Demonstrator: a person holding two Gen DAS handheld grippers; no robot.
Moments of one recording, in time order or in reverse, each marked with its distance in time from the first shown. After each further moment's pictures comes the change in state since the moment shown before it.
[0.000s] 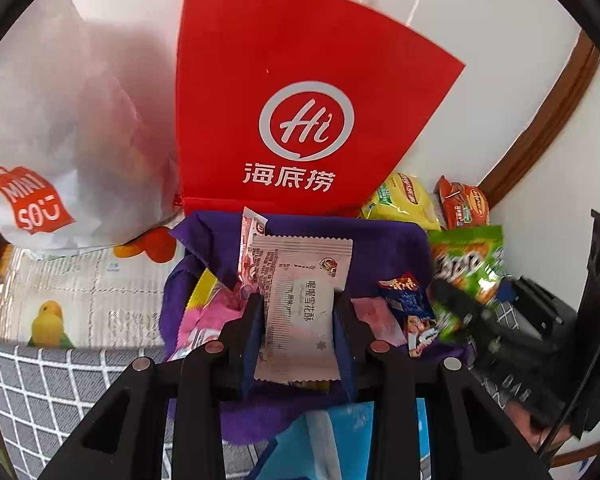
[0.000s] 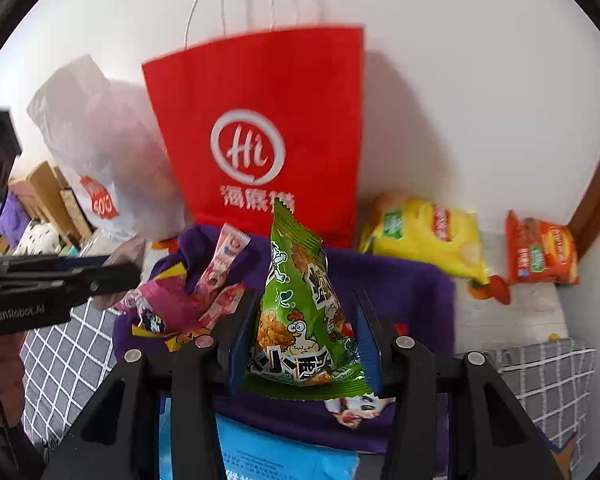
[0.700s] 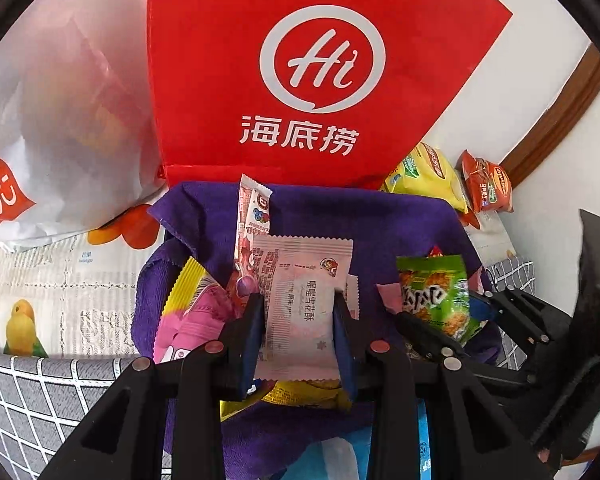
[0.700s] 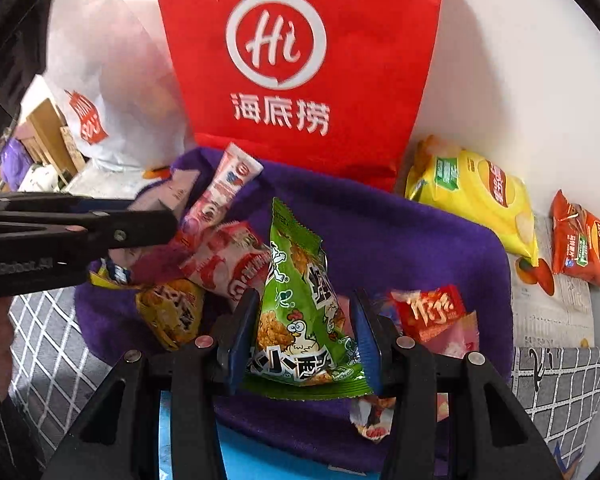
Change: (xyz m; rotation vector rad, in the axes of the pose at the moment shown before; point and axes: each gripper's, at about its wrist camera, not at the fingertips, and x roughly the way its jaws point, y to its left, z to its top) left arm 0.057 0.005 -0.005 0.008 0.077 0.018; right arm 0.073 0.013 -0.025 -0.101 0.172 0.010
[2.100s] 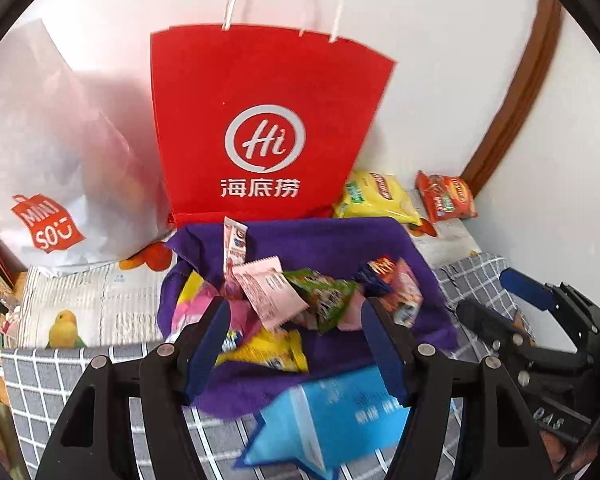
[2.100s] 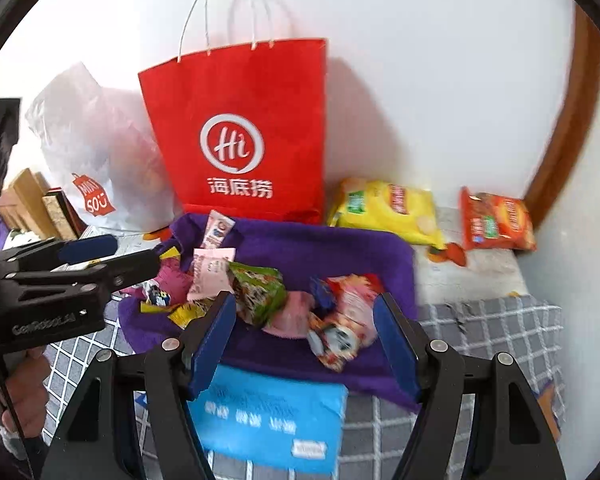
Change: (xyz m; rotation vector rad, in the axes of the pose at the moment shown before) left arm -0.106 -0.041 -0.035 0.104 -0.163 0.017; right arm -0.141 0.000 -0.024 0.185 -0.161 -0.147
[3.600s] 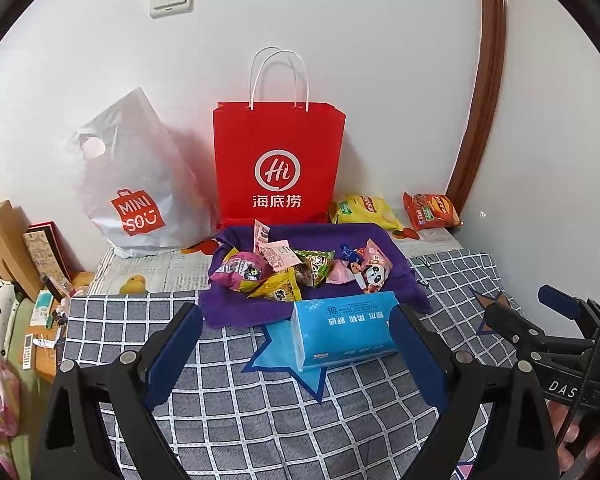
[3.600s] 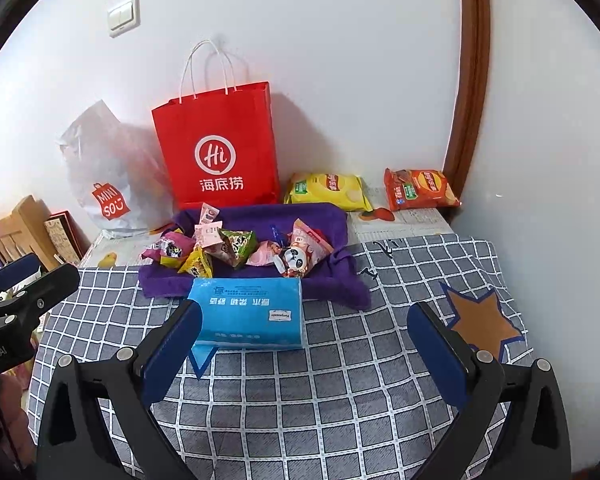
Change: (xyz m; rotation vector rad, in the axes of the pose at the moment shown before) left arm -0.149 -0.050 -0.107 0.016 -0.208 0.142; right arm -0.144 -0.023 -0.108 0.127 -0.105 -0.083
